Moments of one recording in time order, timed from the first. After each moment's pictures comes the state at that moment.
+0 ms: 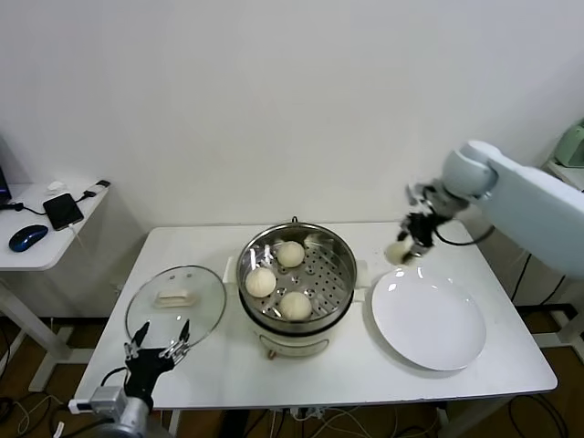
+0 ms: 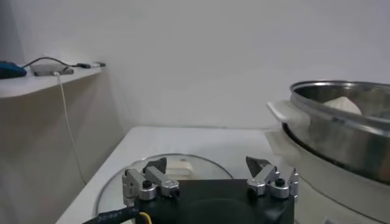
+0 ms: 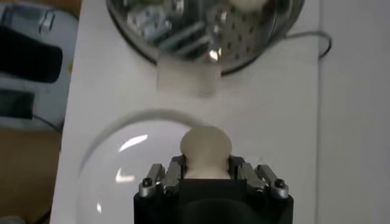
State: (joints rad) left arm 1.61 -1.58 -0.77 -2.07 -0.10 0.24 0.18; right arm 0.47 0.81 -1.00 1.32 0.18 -0.43 -1.31
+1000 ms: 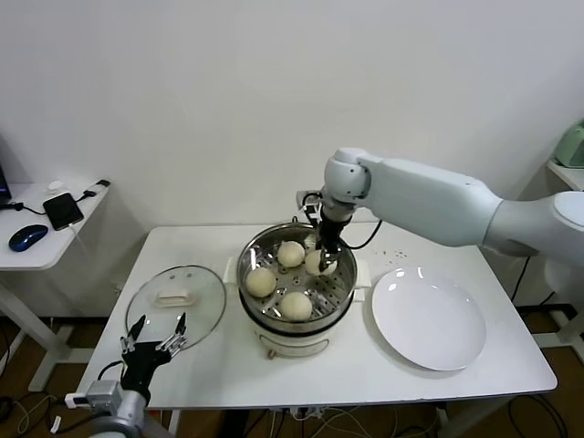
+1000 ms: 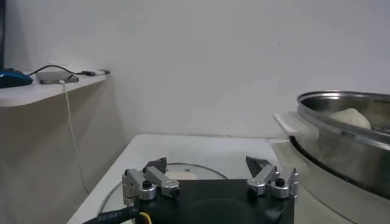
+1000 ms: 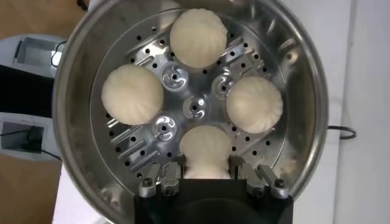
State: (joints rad) left arm 1.58 -1.58 -0.79 -2.06 -0.12 0.24 0.18; right arm 0.48 1.17 -1.21 1.18 0.29 -0.61 -1.18
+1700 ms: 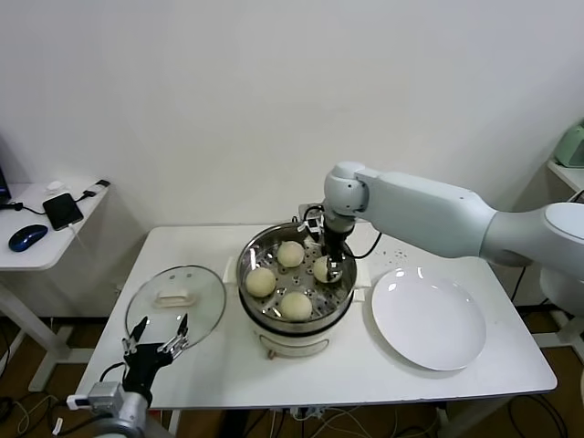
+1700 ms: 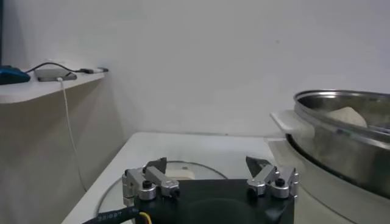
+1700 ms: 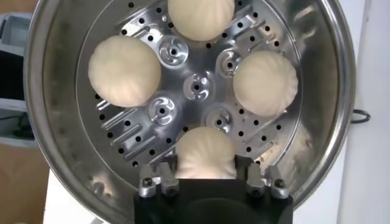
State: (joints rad) left arm 1.59 -1.58 -0.78 -2.07 -0.12 0.25 0.18; right arm 0.45 1.14 -1.20 1.21 0.22 -0.64 -1.17
